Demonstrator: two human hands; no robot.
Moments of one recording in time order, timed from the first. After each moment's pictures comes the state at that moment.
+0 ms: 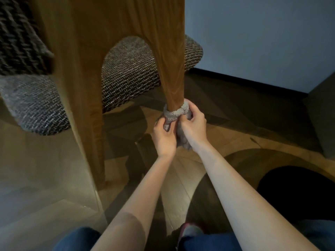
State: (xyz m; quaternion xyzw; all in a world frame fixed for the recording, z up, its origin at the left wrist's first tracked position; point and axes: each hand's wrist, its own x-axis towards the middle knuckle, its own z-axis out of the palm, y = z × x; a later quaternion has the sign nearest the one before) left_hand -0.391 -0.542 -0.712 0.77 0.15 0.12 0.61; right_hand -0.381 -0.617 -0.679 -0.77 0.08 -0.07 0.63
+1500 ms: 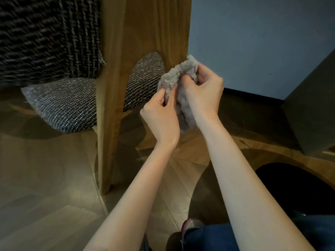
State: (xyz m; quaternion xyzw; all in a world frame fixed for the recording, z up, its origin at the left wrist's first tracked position) left_hand -0.434 -0.512 -0.585 0.67 0.02 0.34 0.66; right_hand -0.422 -0.577 -0.538 -0.74 0.01 -0.27 0.61
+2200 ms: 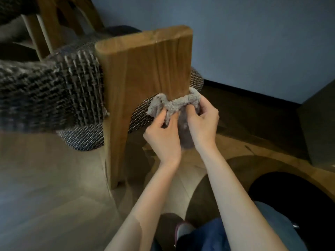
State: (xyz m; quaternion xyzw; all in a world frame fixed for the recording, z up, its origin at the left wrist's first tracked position) left_hand -0.429 -0.522 -0.556 0.67 0.16 0.27 0.67; right_hand -0.405 -0.588 -0.536 -0.77 0.04 -0.19 0.61
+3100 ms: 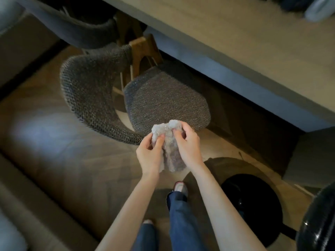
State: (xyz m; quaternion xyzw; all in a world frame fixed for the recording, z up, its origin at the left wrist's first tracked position) left_hand -0.503 -0.441 -0.192 0.65 0.40 0.12 0.64; right_hand -0.447 -0.534 -0.191 -0.80 -0.01 0.19 0.57
